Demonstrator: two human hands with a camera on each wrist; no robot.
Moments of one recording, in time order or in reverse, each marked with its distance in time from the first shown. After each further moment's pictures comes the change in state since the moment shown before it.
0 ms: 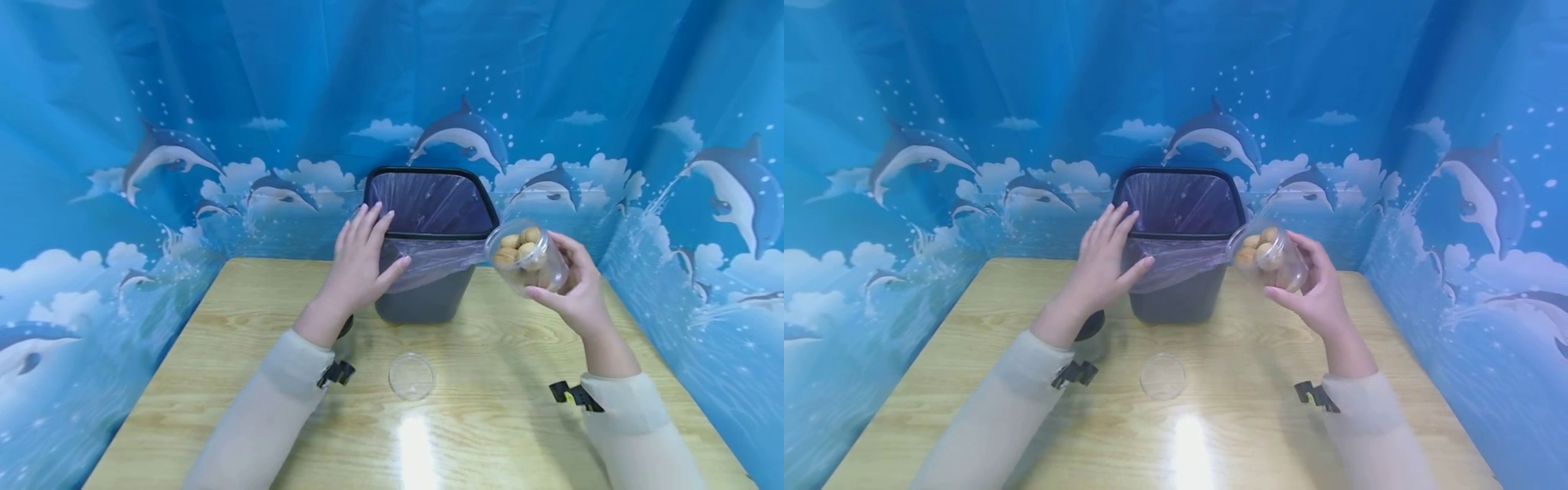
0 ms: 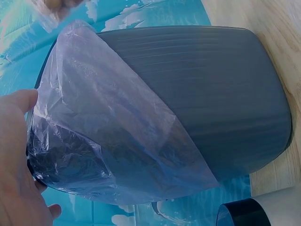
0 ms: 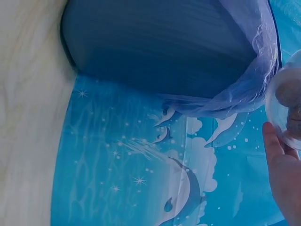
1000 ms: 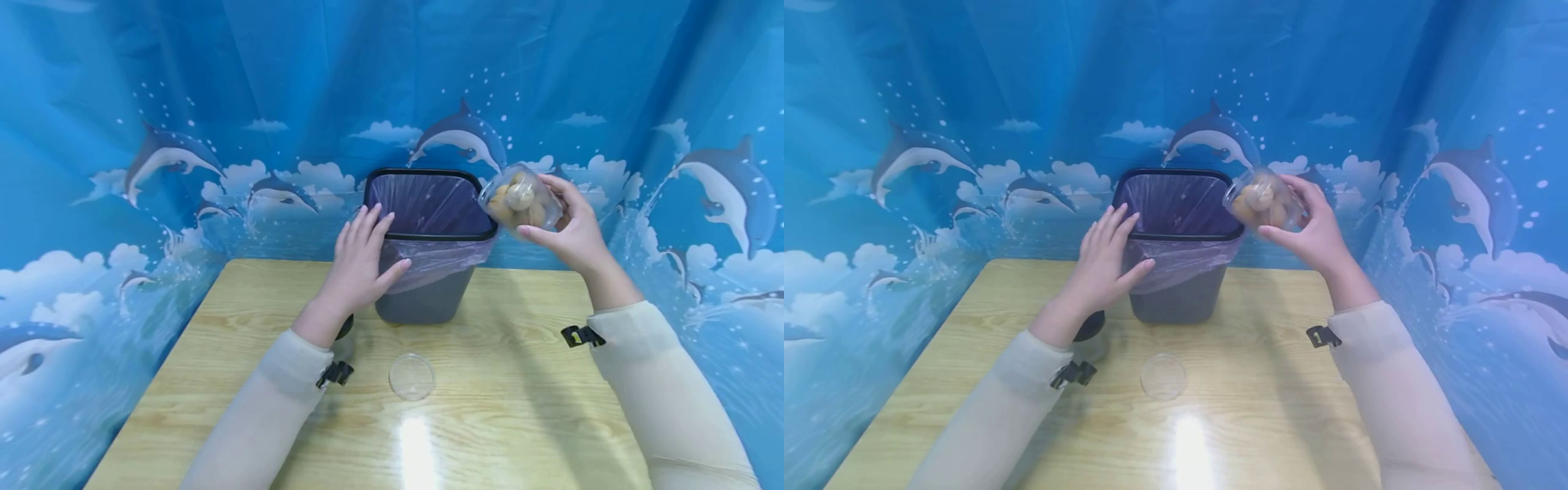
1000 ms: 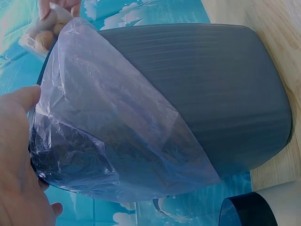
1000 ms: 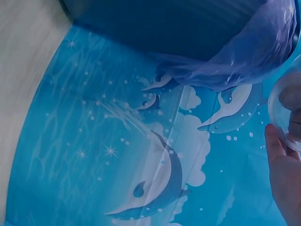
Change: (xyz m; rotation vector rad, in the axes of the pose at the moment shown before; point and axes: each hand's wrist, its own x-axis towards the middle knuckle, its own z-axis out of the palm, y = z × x) left_hand 0.000 0.001 -0.002 -0.017 -0.039 -0.006; right_hand 0.083 -0.029 -0.002 -0.404 -0.068 0.151
